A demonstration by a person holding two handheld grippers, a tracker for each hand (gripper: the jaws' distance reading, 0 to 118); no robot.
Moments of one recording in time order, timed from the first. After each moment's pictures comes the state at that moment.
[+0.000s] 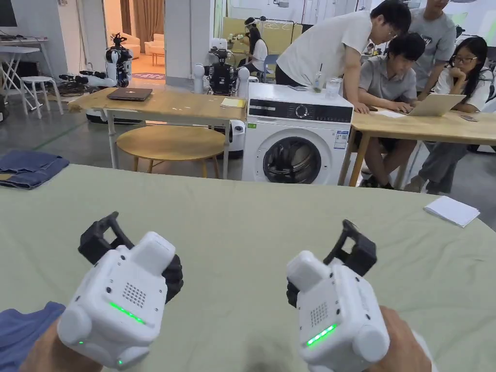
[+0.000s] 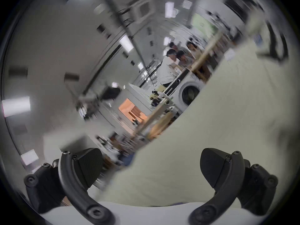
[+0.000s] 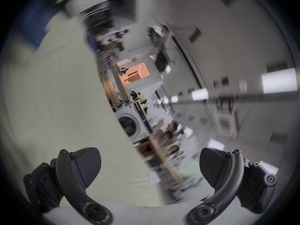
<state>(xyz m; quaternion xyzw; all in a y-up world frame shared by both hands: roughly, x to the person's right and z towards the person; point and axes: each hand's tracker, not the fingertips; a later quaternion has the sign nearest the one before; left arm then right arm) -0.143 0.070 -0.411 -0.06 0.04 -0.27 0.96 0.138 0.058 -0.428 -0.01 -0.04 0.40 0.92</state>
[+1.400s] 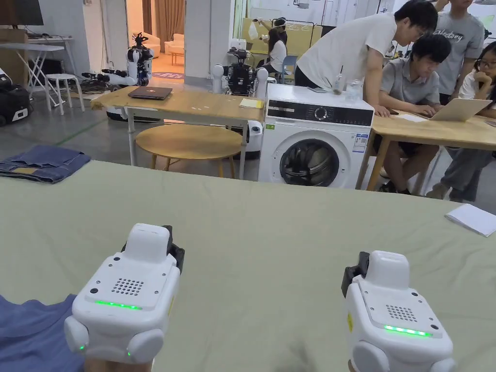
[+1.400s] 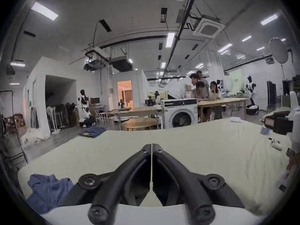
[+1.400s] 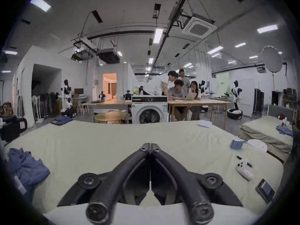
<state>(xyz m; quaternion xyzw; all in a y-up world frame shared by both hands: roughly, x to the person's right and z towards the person) -0.150 0.074 -0.400 -0.04 0.04 -0.05 1.00 0.165 0.071 -0.410 -0.07 -0.05 0.00 1.00</state>
